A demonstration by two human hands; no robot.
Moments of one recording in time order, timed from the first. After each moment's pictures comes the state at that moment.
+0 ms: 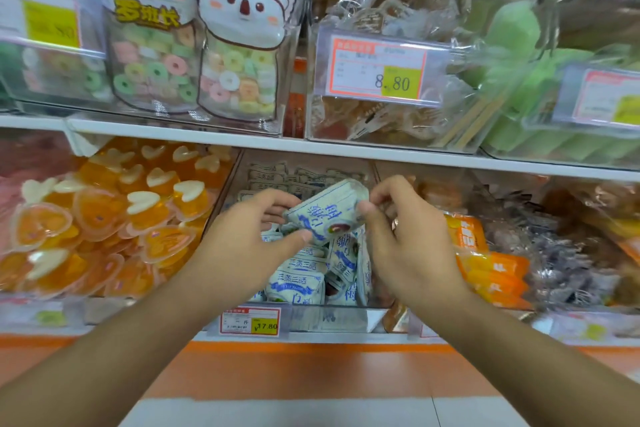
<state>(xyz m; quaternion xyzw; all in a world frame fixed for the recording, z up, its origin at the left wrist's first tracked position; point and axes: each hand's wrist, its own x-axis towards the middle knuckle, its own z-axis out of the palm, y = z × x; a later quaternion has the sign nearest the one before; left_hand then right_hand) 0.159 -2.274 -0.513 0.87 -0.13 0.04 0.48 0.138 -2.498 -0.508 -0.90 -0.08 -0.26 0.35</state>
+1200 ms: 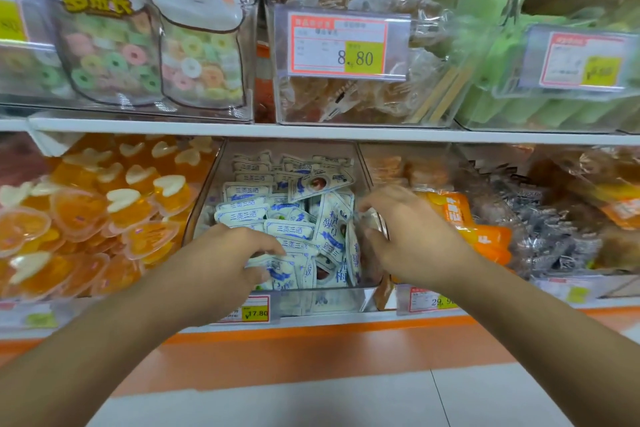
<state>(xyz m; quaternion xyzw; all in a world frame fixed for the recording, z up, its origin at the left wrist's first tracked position) 0.142 -2.265 -0.506 0.97 -0.17 -0.12 0.16 0.145 -2.544 -0.521 -0.98 -0.13 -0.11 0.13</state>
